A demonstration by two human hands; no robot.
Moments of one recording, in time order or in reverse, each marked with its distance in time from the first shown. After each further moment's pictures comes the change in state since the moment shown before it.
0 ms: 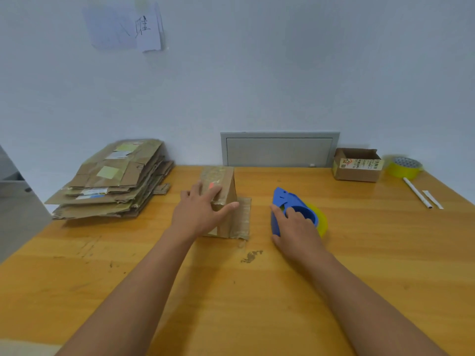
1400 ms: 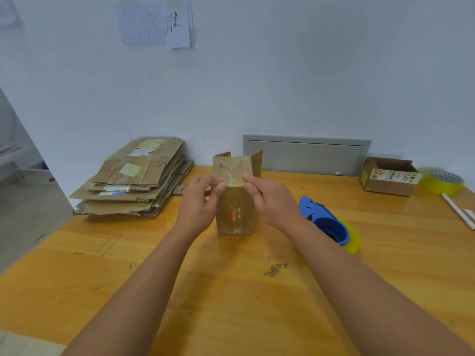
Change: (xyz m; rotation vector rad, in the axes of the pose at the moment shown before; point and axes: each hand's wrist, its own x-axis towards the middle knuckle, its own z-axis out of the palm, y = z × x) left_hand 0.005 -0.039 -0.019 -0.709 0.404 0.180; right_hand 0.075 -0.087 -0.043 0.578 0.239 -0.329
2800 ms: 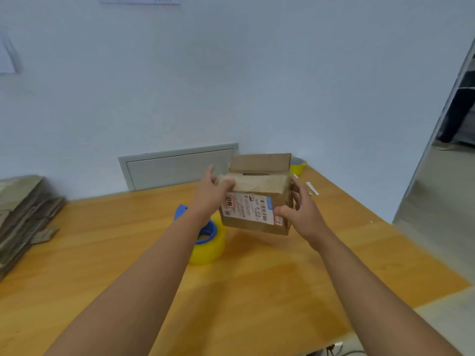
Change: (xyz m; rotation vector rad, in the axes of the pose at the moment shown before) left_hand 0.014 0.199 0.227 -0.449 -0.434 -0.299; right_hand -0.200 0.149 -0.212 0.525 0.424 0.508
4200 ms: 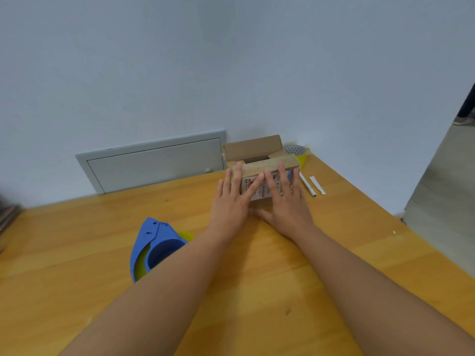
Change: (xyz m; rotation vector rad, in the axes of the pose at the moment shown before) left_hand 0.087 -0.082 0.108 1.312 -0.090 0.557; right_hand 0.127 0.119 -0.001 -1.128 -0.032 -0.145
